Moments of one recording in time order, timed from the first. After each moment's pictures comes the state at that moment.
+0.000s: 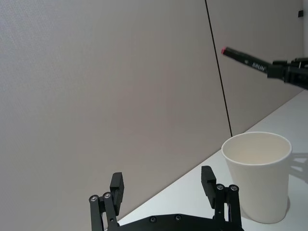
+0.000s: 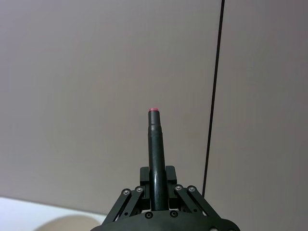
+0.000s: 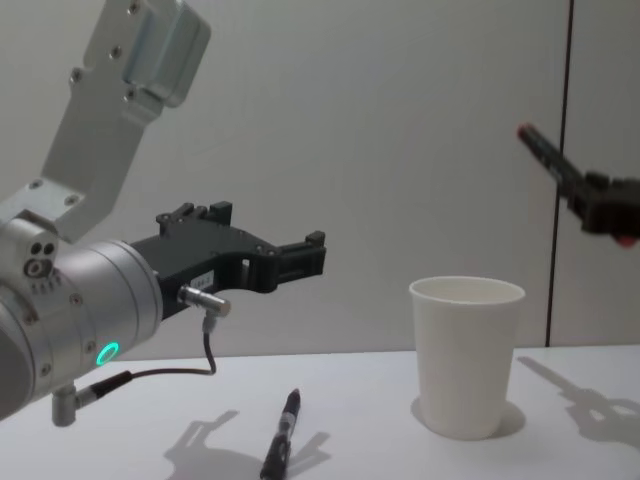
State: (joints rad) left arm -0.24 0.38 0.45 -1.63 -0.20 0.01 -0.01; right arm 0.26 0.23 -0.20 -1.46 0.24 -0.08 0.13
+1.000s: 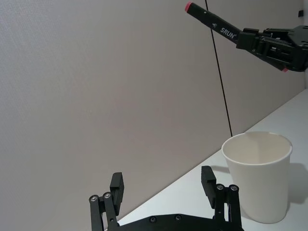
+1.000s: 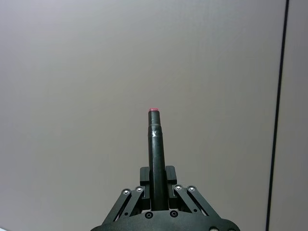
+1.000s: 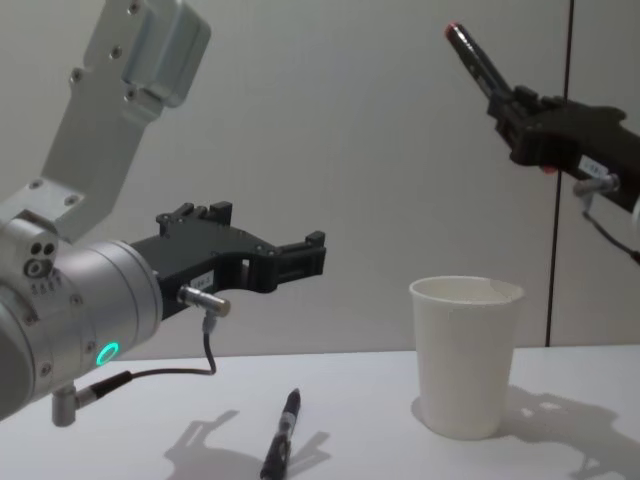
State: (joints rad) left arm -0.24 0.38 0.45 -1.63 -0.20 0.01 -0.01; right arm 0.37 0.17 -0.23 -1.34 0.23 -0.33 0.29
